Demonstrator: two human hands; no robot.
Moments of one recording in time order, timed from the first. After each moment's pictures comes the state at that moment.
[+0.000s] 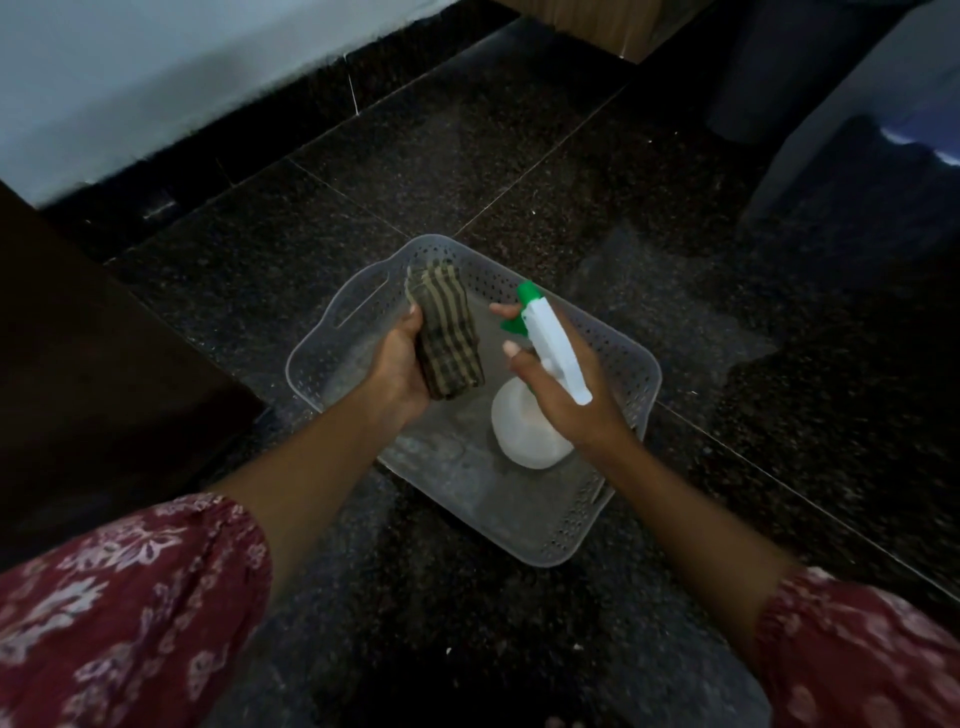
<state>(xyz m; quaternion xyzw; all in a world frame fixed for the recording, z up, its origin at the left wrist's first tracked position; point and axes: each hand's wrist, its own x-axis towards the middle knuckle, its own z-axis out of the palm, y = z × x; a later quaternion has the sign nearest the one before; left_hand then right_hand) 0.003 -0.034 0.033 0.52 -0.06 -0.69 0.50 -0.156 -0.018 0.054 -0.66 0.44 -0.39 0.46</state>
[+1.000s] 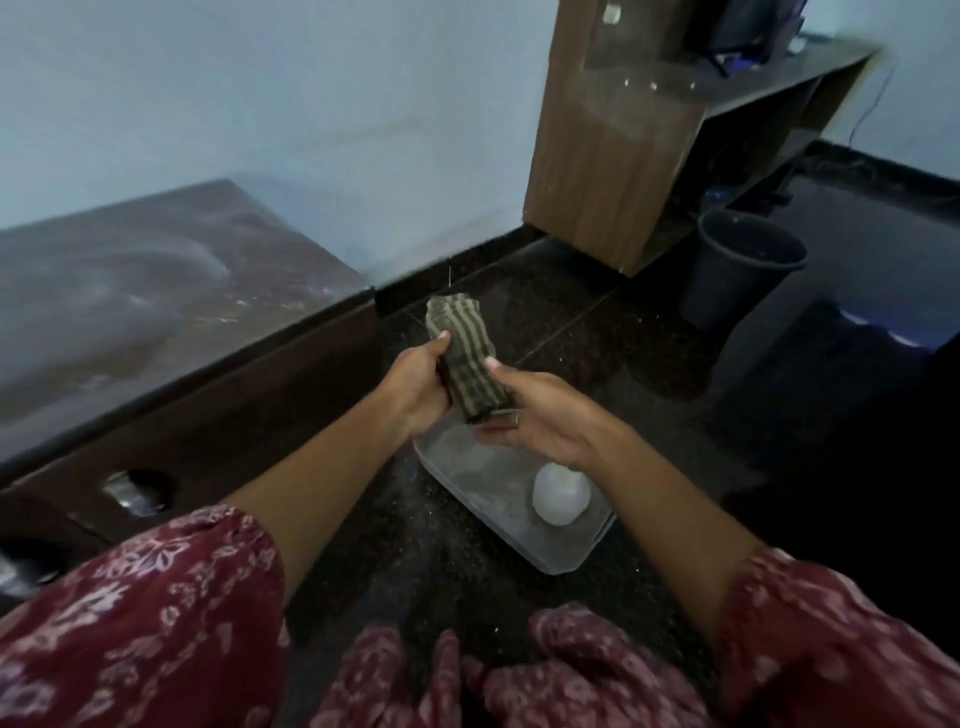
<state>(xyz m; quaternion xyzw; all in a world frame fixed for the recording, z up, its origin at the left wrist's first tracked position) 0.064 0.099 0.294 0.44 -0.13 -0.68 0.58 -0.066 0.088 0.304 -0.45 0.46 -0.19 0.74</state>
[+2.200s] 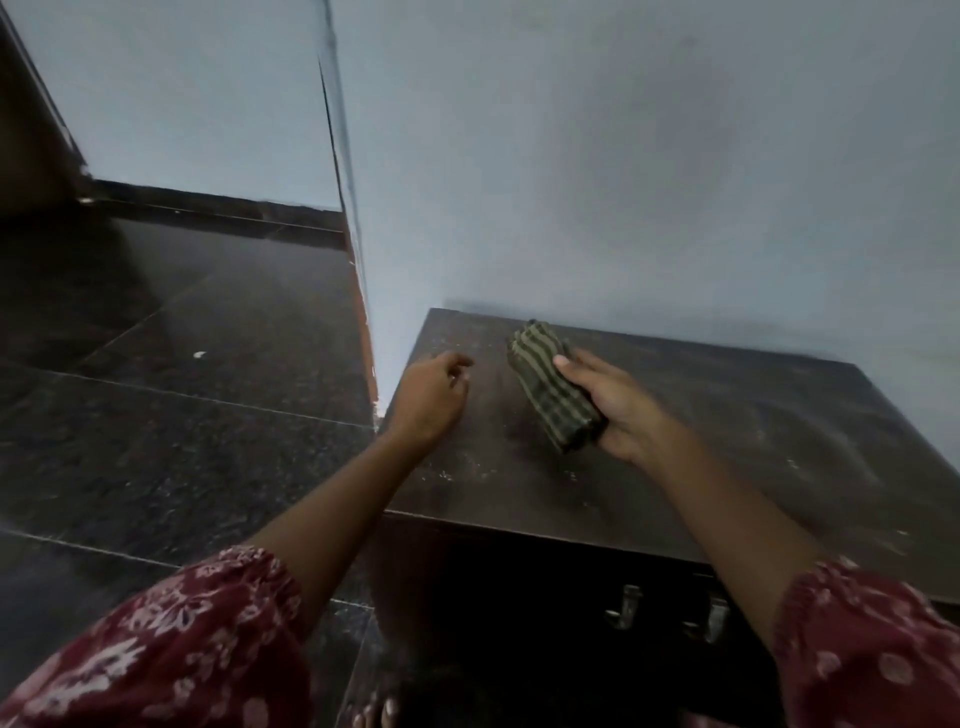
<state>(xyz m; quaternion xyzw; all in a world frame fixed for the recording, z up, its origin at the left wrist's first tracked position) 0.434 0.444 0.359 0.90 -0.16 0.01 0.40 0.376 0.274 0.375 -0.57 0.18 -0.01 0.80</state>
